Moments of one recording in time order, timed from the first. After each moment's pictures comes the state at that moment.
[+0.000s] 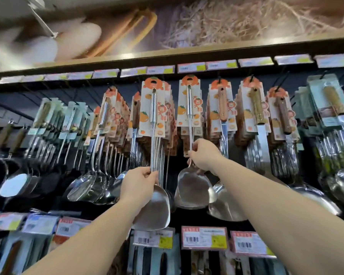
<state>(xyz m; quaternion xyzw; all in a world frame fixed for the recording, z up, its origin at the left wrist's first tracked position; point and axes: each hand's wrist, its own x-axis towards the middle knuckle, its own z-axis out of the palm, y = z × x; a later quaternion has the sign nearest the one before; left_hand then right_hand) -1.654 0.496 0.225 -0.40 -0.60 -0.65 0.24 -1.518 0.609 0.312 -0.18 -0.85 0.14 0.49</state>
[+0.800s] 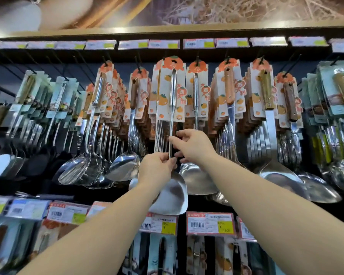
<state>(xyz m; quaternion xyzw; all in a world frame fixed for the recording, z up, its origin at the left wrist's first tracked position) -1.654 0.532 0.227 -0.46 -0.56 -0.66 0.19 -1.559 0.590 0.285 -0.11 -0.81 0.24 0.53</state>
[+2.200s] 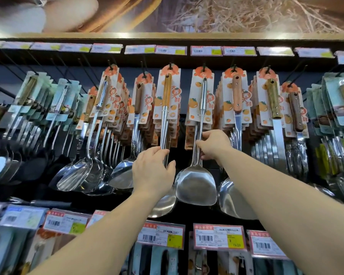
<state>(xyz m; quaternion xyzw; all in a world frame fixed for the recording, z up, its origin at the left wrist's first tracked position) -1.681 0.530 0.231 -0.43 -0.62 -0.50 0.42 -1.554 0.625 0.323 -0.24 -0.78 0.17 0.55</state>
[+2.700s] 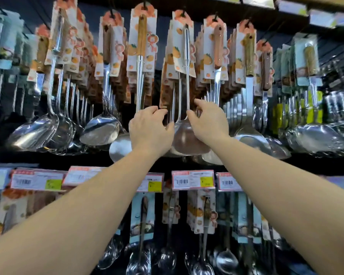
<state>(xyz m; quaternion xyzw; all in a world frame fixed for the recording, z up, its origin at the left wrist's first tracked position) -1.646 0.543 0.223 -0.49 -0.60 -0.49 0.41 -1.516 0.615 0.255 -0.30 -0.74 -0.06 0.60</state>
